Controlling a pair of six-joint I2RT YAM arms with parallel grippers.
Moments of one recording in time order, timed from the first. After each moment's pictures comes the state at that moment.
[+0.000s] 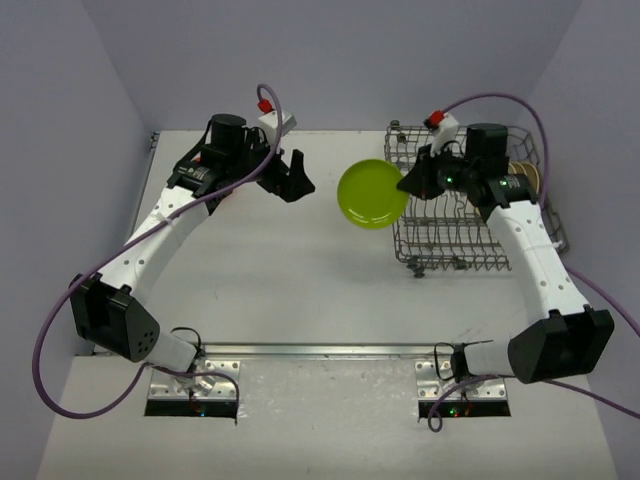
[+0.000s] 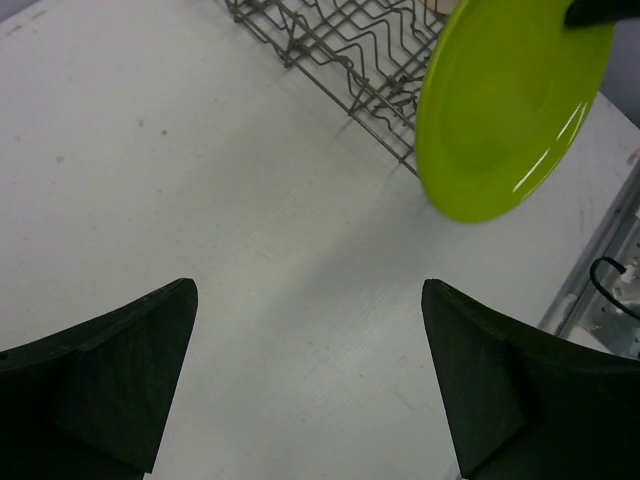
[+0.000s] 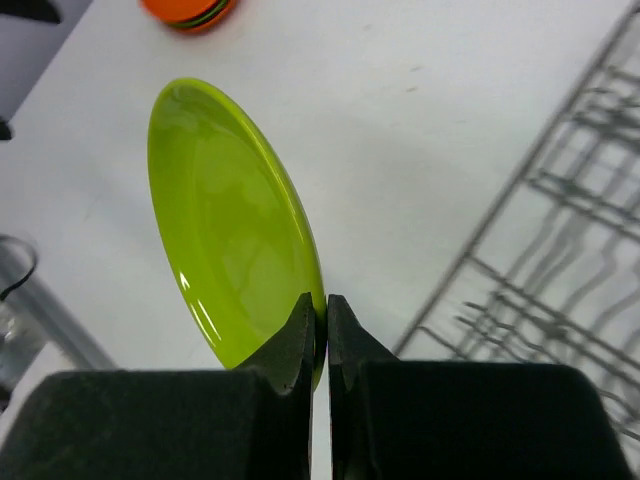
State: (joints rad) left arm -0.33 1.45 1.44 -0.48 0.50 0.02; right arm 0.07 1.34 1.35 -0.56 -0.56 -0.05
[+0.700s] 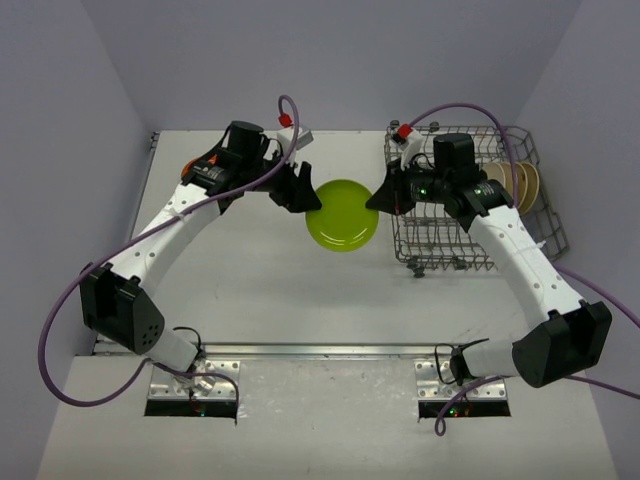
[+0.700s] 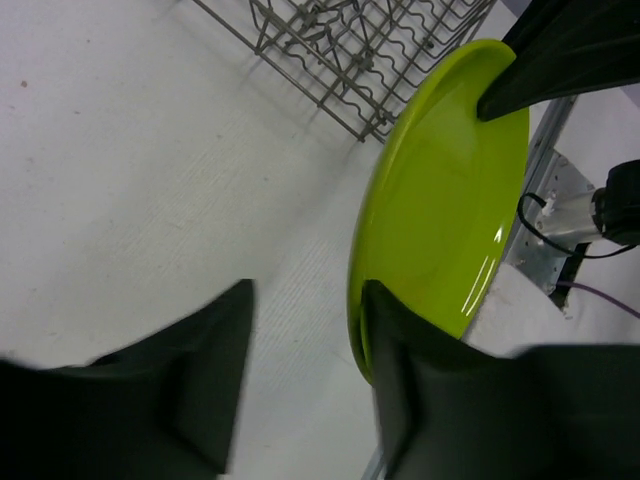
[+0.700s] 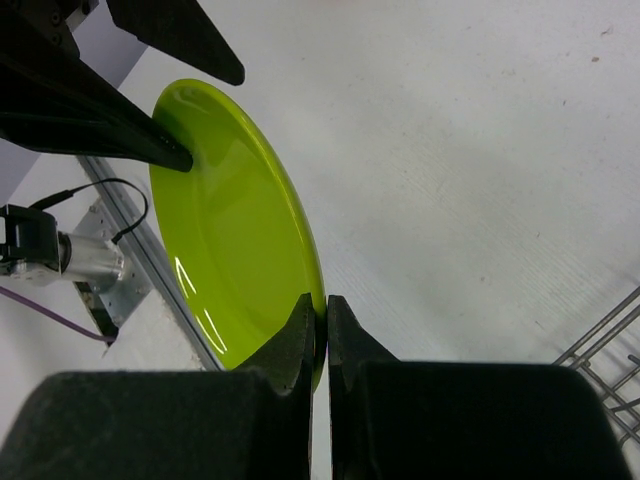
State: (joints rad) left arm -0.39 1.50 1.45 -0.58 0.64 0.01; right arm 0.30 1.34 1.26 -0.52 -0.64 0.07
